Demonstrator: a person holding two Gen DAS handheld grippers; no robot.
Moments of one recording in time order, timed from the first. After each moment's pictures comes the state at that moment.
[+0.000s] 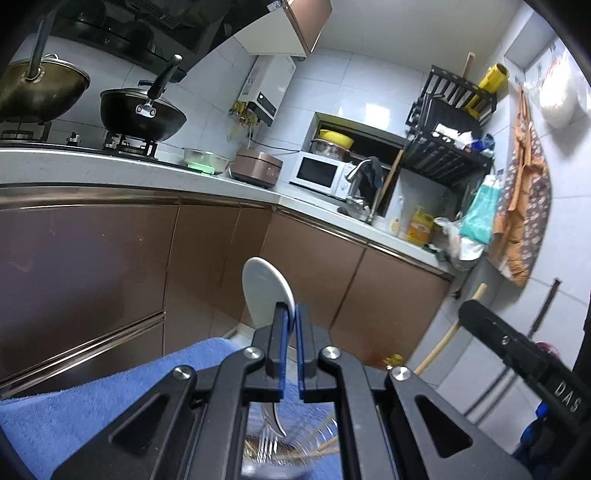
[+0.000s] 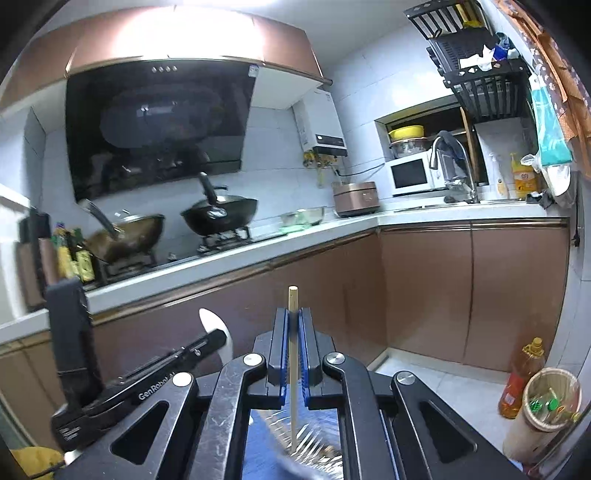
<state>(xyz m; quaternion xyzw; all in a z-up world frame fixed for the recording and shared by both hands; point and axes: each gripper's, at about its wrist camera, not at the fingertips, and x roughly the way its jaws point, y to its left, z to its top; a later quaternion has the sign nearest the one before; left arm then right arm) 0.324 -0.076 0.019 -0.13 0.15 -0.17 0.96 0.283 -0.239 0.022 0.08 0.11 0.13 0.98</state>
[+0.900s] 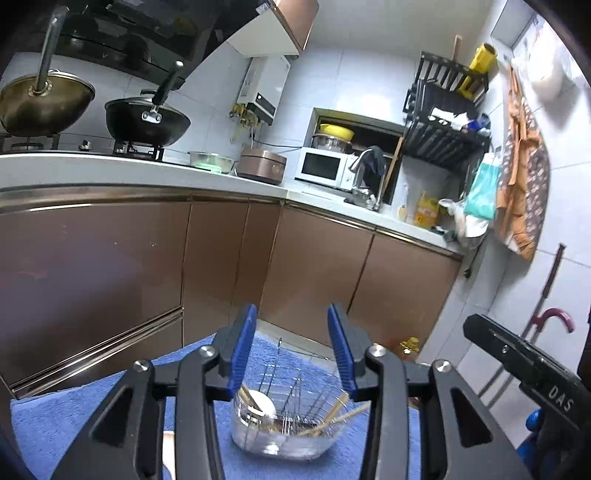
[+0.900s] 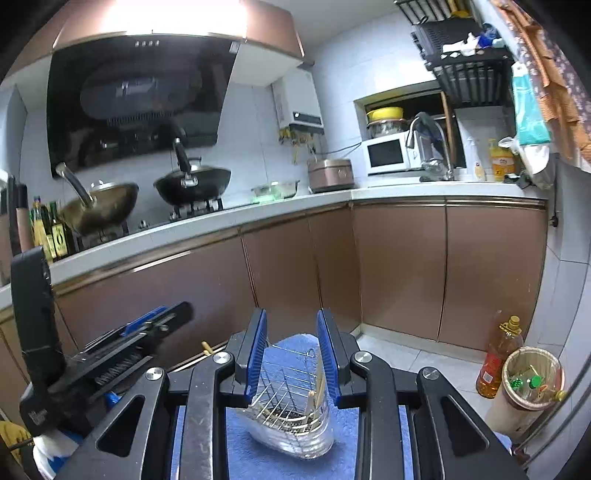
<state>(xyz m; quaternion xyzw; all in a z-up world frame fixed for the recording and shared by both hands) 0.274 -0.066 -0.009 -0.10 0.14 -0.17 0.97 0.239 -0.253 -0.008 0.07 0.14 0.09 0.98</state>
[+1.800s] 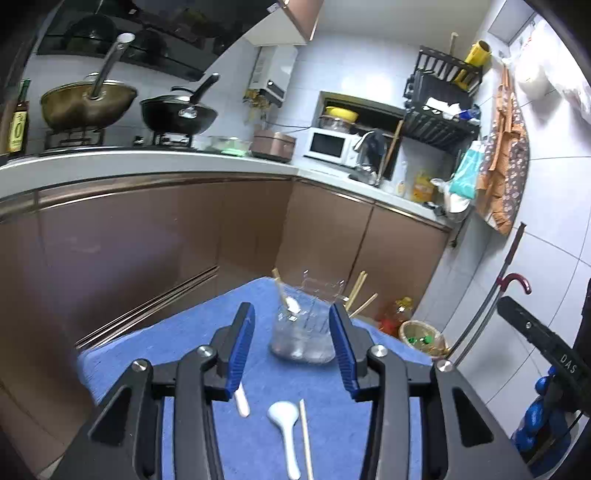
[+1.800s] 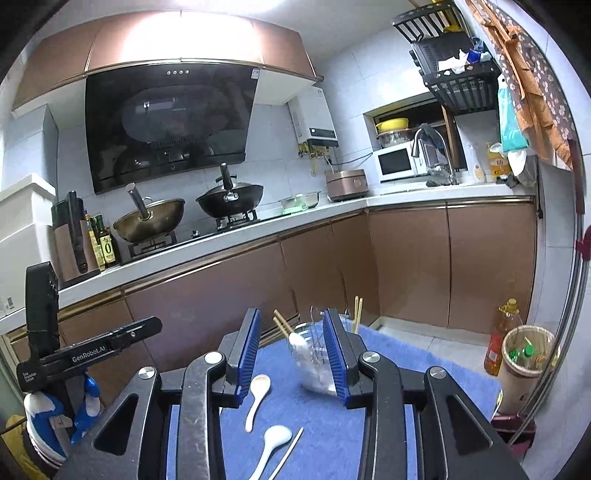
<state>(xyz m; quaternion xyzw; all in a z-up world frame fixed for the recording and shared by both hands) 0.108 0.026 0.016 -0.08 0.21 -0.15 0.96 0.092 -0.234 0.015 0.09 0.13 0.13 0.98</state>
